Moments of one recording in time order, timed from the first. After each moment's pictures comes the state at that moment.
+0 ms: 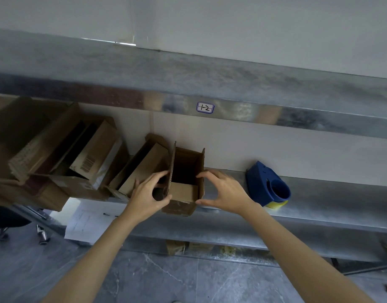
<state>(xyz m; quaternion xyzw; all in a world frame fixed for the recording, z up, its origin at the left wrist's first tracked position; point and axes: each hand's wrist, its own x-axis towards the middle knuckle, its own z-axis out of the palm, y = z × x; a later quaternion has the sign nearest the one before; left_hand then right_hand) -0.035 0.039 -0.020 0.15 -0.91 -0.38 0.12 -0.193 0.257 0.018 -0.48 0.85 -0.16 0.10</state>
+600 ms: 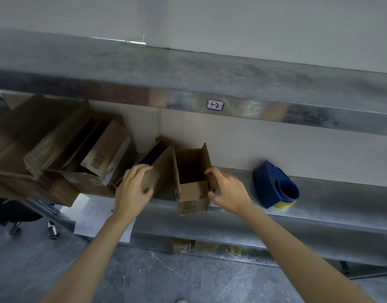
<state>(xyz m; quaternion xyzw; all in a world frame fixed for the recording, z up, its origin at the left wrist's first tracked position) -0.010 0.010 -0.016 0.21 -0.92 -0.22 0.24 -0.176 0.246 0.016 -0.44 0.88 -0.19 0.05</state>
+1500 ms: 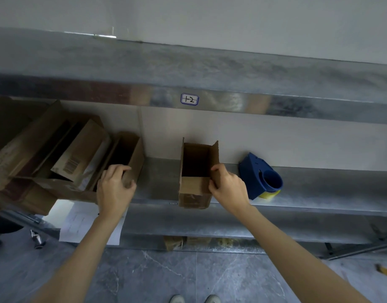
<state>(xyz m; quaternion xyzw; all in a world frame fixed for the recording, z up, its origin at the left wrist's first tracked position) -0.025 0.008 -0.026 0.27 -0.90 -0.18 0.29 -0.175 0.277 0.012 -0.31 0.92 -0.23 -0.02</state>
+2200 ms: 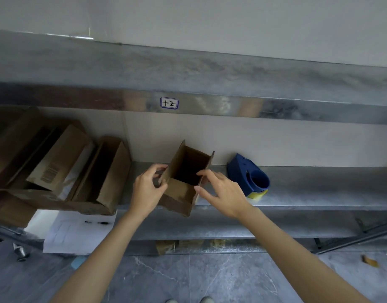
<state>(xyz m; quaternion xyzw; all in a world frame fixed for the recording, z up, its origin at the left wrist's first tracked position) -0.088 0.087 -0.008 0.14 -0.86 -0.43 0.23 -0.184 0.306 0.026 -0.42 0.88 -0.21 0.03</state>
